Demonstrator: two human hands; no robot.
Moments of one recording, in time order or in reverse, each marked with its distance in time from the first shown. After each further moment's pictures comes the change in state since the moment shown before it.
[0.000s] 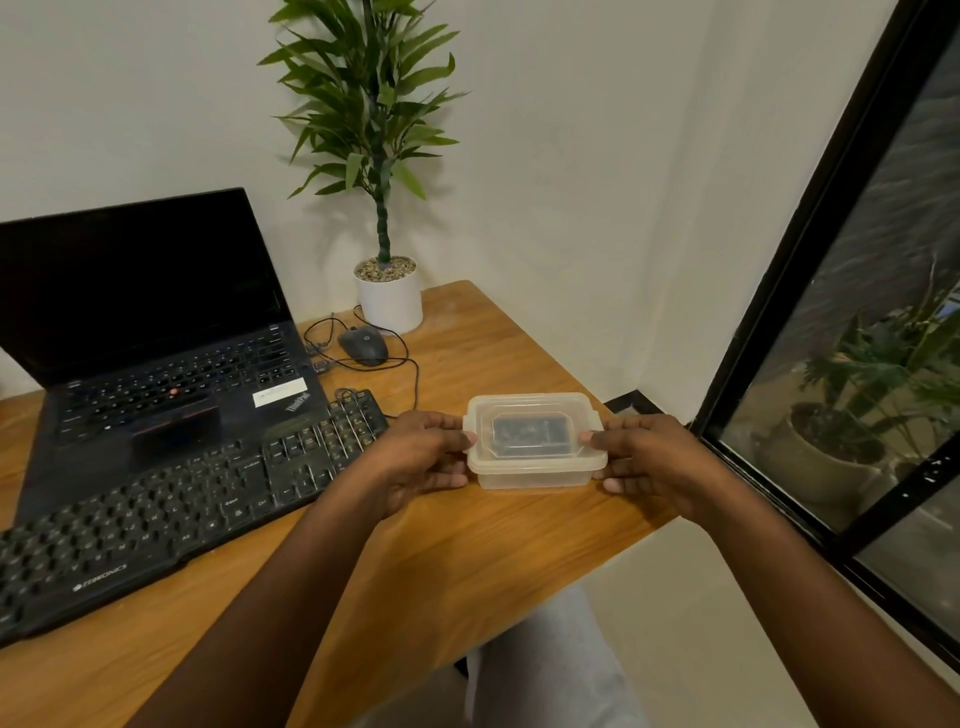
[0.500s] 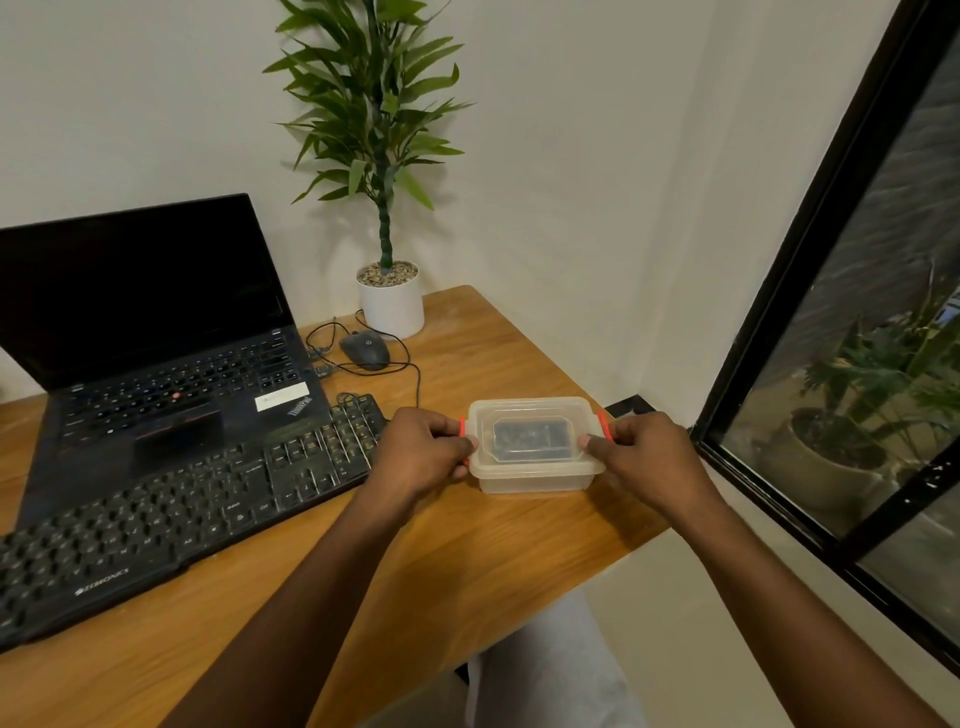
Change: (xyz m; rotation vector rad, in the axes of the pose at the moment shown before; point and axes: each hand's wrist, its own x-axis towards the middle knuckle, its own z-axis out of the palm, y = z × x) left_hand -0.001 -0.007 0.008 0.306 0.256 0.313; right_hand -0.005 0.002 0.018 -0.593 0.306 -0.266
